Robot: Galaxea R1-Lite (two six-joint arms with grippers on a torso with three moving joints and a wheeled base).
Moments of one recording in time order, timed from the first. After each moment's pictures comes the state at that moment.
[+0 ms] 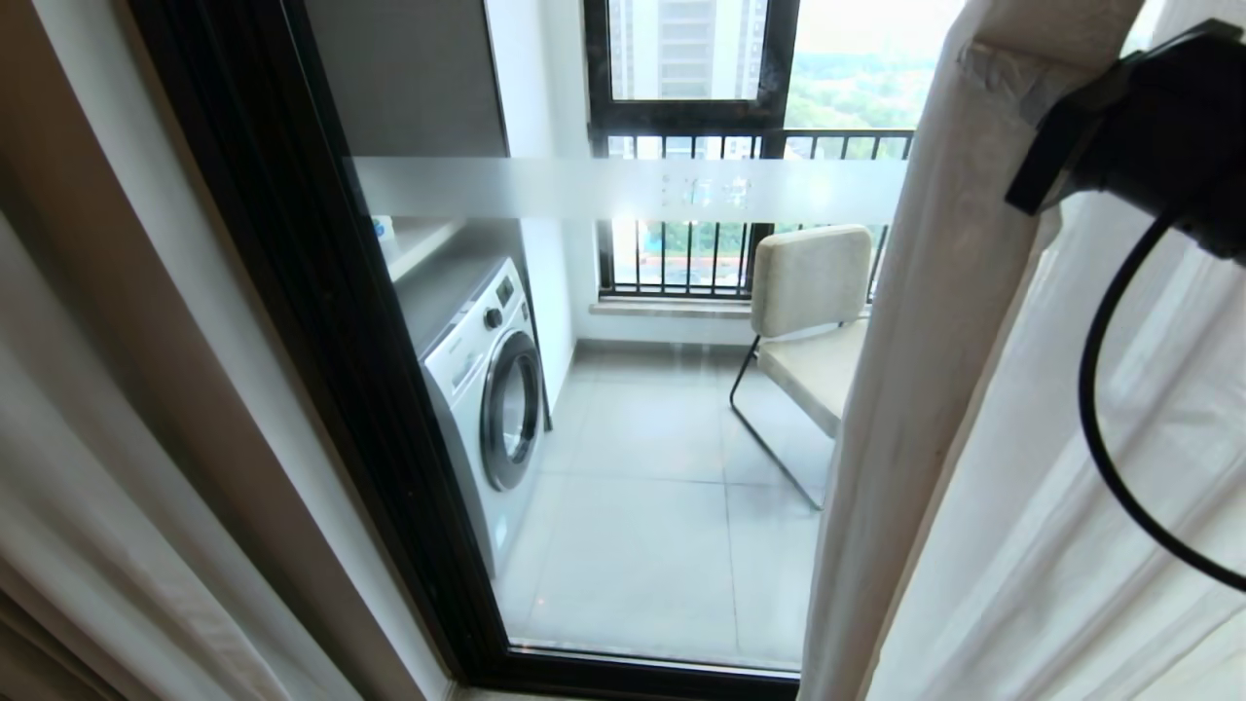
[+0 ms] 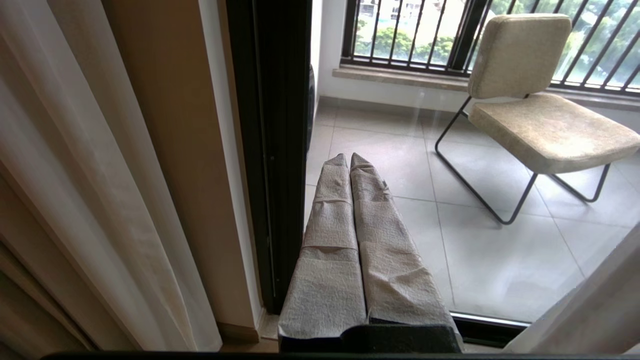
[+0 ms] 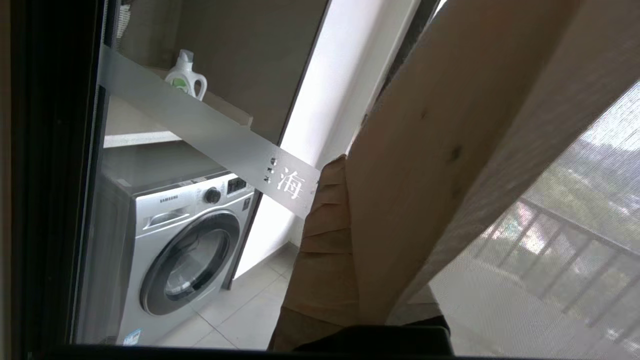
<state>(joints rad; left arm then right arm) 0.00 0.00 0.00 -0.01 0.04 -0.08 0.49 1.42 -1.05 -0.72 0.00 -0.39</state>
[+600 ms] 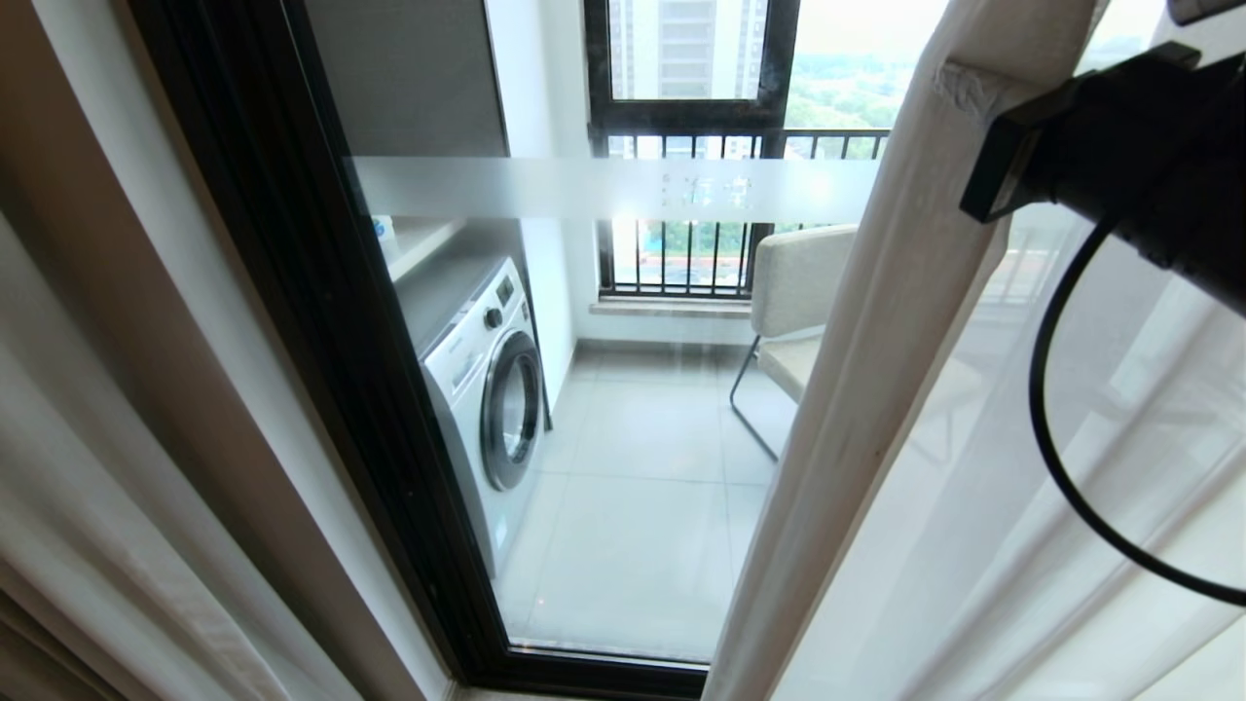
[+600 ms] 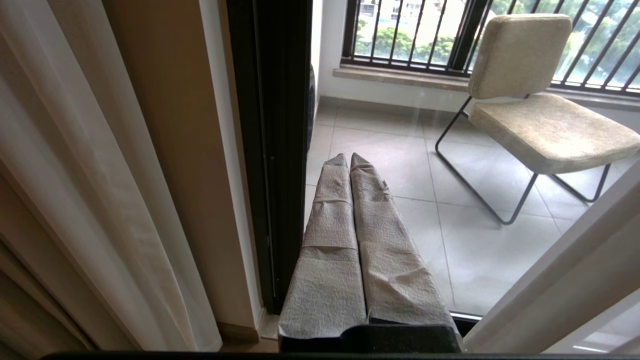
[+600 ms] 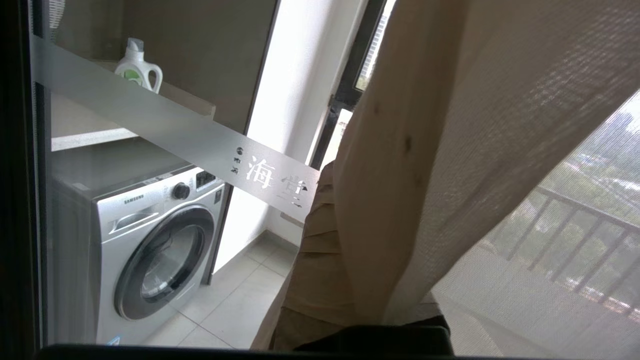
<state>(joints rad) 0.00 0.00 0.00 -0.01 0.04 -0.08 0.54 1.45 -1.05 -0.76 -0.16 -0.39</state>
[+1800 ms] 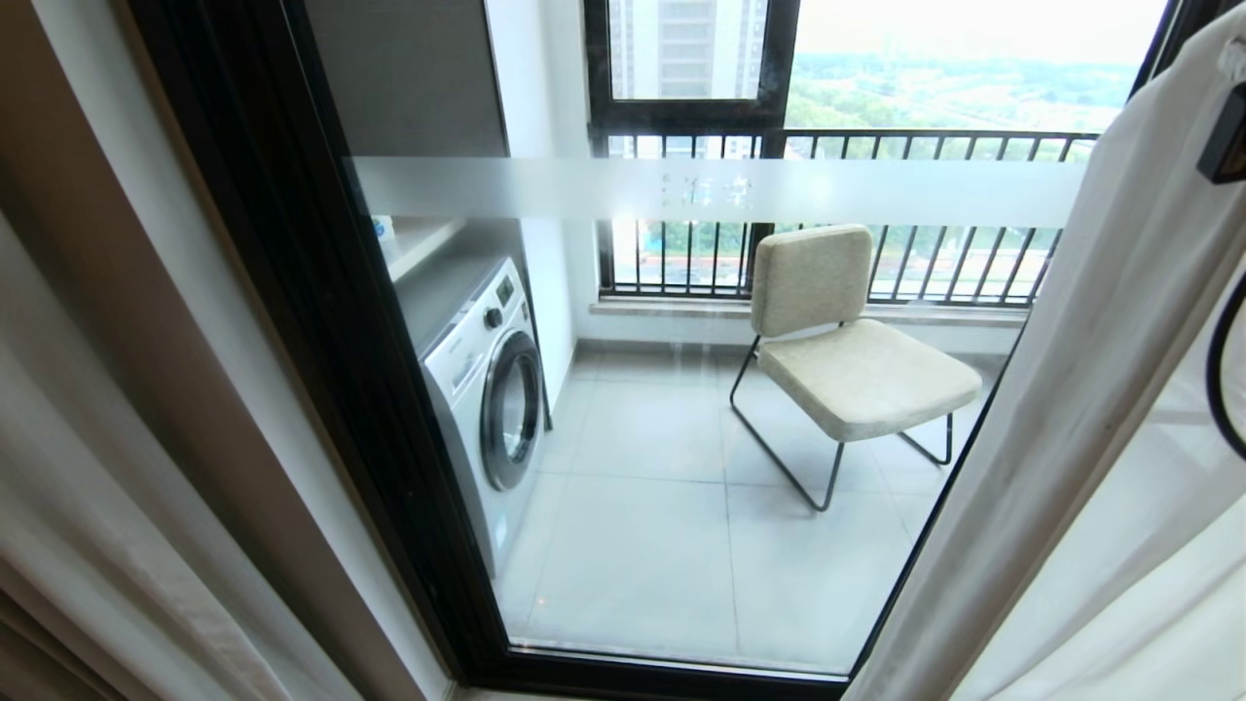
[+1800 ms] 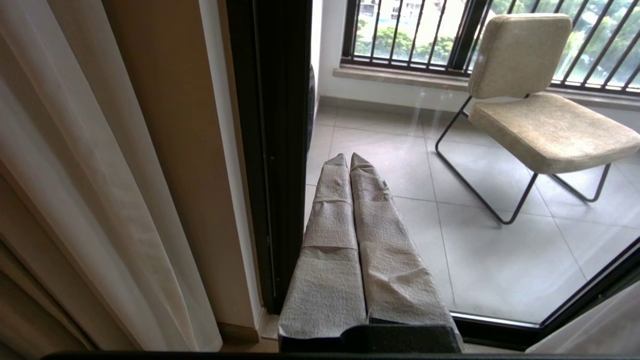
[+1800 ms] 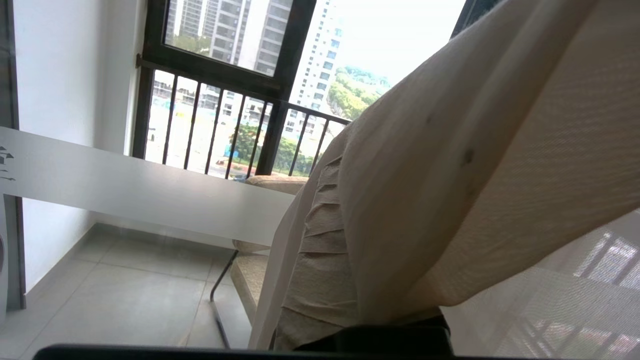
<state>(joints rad) 0.00 0.00 0.00 -0.01 0.04 -0.08 0.13 1.34 -0.99 -0.75 -0.24 -0.39</state>
